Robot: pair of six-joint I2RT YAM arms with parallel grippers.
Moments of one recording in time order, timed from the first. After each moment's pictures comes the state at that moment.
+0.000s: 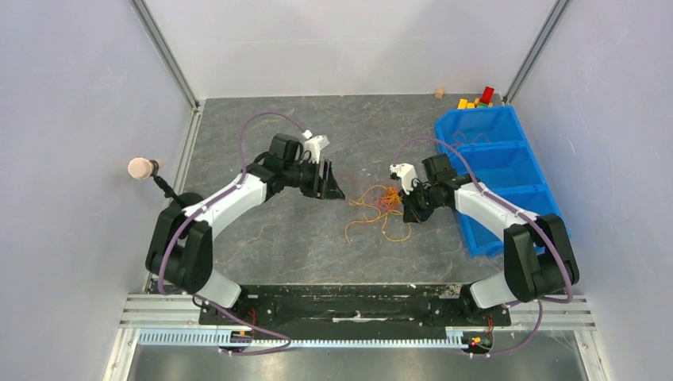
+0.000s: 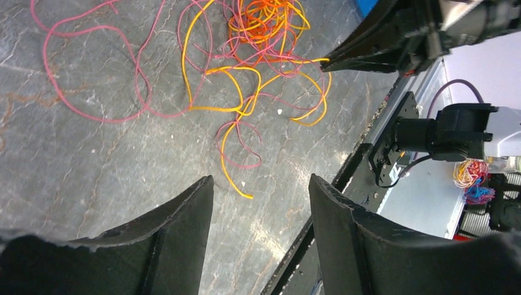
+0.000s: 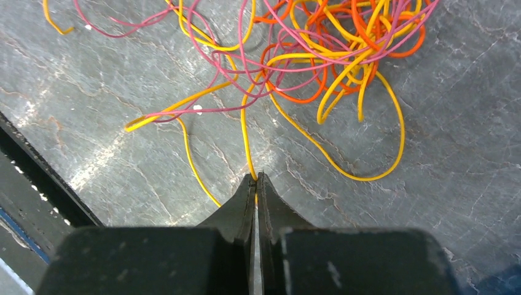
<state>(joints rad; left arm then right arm) -0.44 1.49 1.00 -0.26 0.66 -0.30 0.30 1.47 0.84 -0.51 -0.46 -0.39</state>
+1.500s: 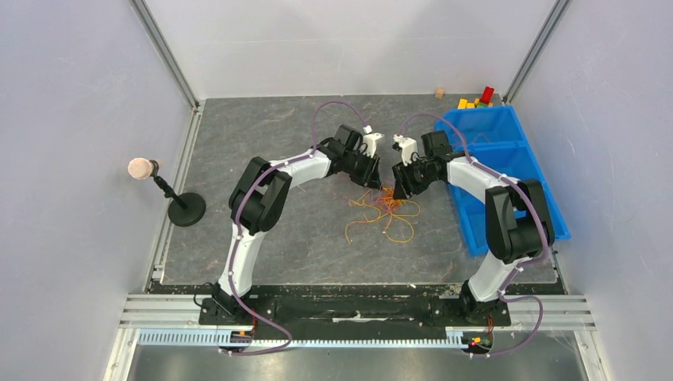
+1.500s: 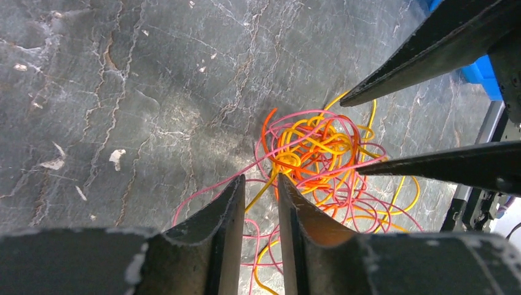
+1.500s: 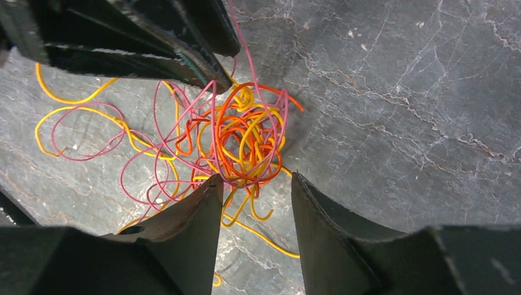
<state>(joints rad) -0.62 2.22 1.59 -0.20 0.60 -0.14 0.22 1.72 1.08 -0.44 -0.51 -0.25</state>
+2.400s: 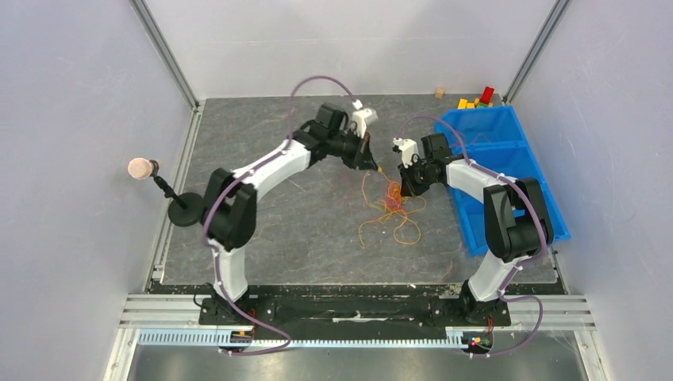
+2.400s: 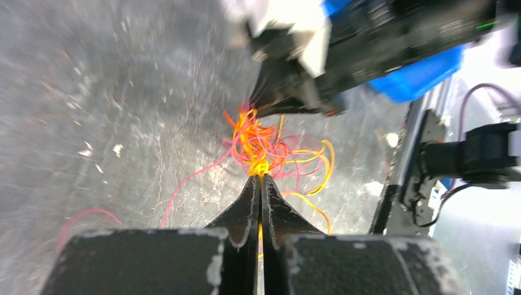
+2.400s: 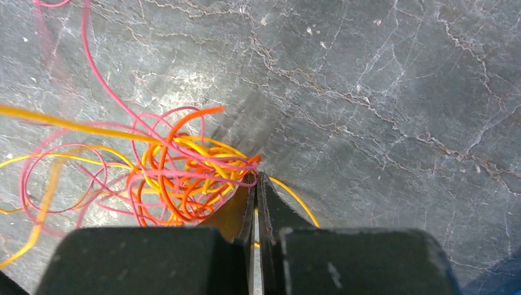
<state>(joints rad) -0.59 2.00 1.56 -0.28 0.66 -0.12 0.22 1.74 1.05 -0.37 -0.40 -0.29</state>
